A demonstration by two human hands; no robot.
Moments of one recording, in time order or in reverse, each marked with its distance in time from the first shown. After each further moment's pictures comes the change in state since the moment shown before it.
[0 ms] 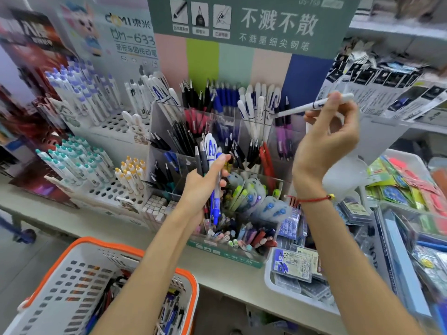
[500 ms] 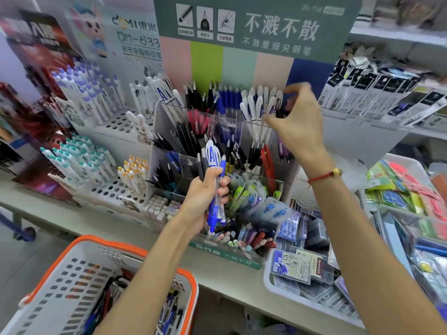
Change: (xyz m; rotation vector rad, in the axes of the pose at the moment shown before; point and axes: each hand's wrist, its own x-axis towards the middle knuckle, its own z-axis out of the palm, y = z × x) left_hand -0.010 -0.005 0.002 -0.263 -0.101 -0.060; right_hand 0.026 0.002 0.021 -0.720 -0.774 -0.096
